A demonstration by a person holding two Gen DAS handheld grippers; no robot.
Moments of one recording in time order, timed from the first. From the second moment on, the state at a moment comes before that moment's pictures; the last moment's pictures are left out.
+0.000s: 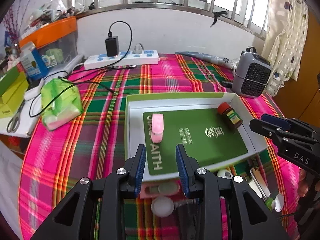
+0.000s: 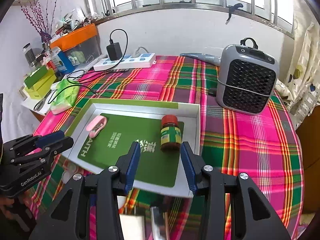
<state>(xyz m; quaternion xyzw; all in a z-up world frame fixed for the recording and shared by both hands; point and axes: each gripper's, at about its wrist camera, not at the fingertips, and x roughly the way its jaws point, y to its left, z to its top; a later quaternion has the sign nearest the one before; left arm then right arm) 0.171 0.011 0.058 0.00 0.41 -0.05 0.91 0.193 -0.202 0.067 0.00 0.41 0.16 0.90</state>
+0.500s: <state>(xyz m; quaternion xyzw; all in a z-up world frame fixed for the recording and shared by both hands) 0.115 0.014 0.058 -0.01 0.39 -0.05 0.92 0.133 -0.213 0.068 -0.01 0.39 0.14 0.91</state>
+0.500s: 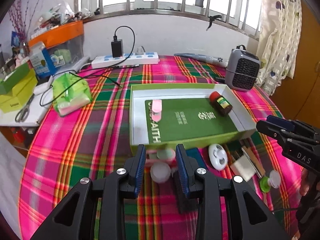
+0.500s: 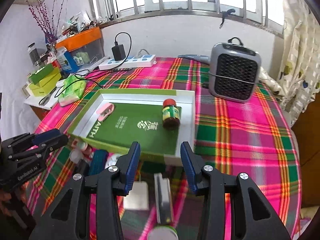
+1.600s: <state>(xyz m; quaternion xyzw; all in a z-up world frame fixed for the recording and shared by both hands) 0.072 0.002 0.016 -0.02 0.43 -0.11 0.89 0.038 -0.247 0.031 0.02 0.39 0.13 0.91</state>
